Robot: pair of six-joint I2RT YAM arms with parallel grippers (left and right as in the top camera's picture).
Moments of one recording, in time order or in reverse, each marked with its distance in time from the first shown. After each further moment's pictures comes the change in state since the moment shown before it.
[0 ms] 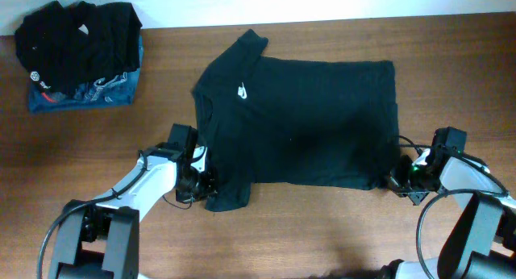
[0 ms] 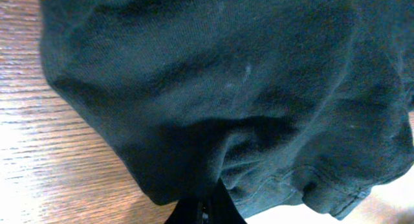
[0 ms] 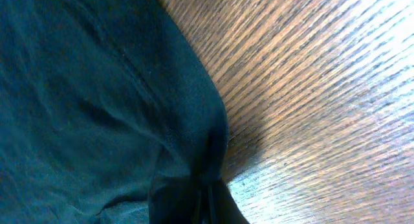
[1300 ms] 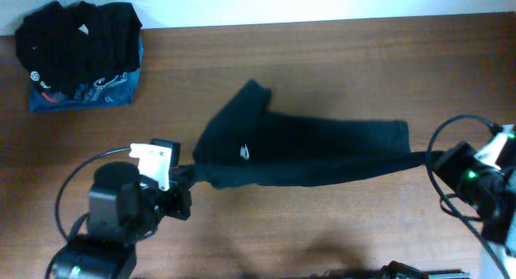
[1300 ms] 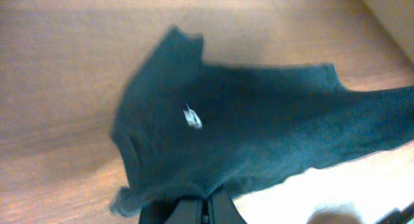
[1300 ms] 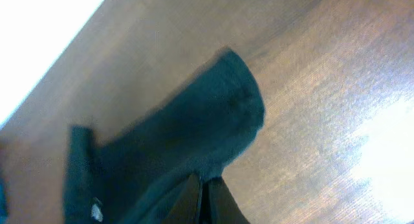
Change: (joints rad) left arm 0.000 -0.936 0.096 -0.178 -0.072 0.144; right arm 0.001 -0.671 0.517 -0.579 0.151 -0.037
